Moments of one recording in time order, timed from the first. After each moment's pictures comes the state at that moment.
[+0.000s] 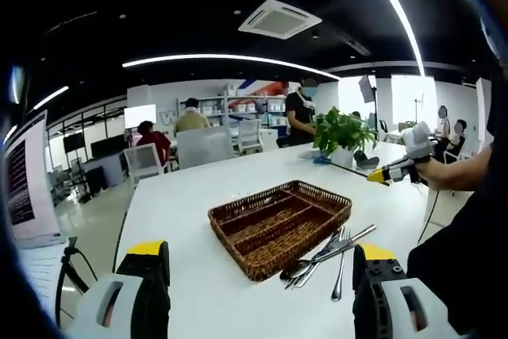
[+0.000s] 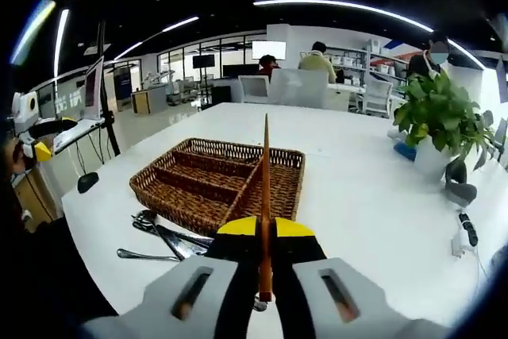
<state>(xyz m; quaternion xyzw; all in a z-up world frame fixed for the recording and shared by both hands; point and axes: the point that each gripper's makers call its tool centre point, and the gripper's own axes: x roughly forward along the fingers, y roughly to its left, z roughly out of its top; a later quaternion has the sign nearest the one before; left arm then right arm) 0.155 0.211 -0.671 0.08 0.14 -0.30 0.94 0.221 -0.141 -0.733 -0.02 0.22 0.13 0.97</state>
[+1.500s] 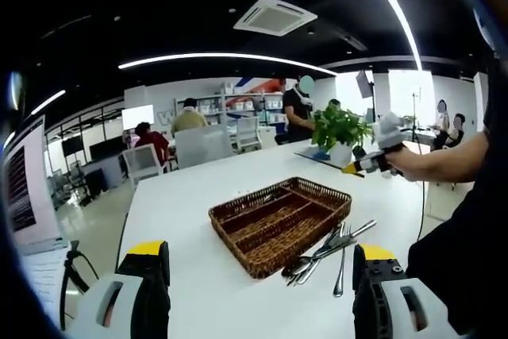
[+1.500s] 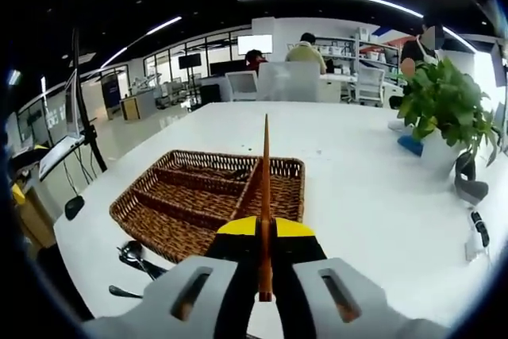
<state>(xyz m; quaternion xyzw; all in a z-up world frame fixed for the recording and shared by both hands) 0.156 0.215 -0.671 0.09 0.14 -0.30 0.94 0.290 -0.129 -0.740 0.00 0.24 0.11 0.97</state>
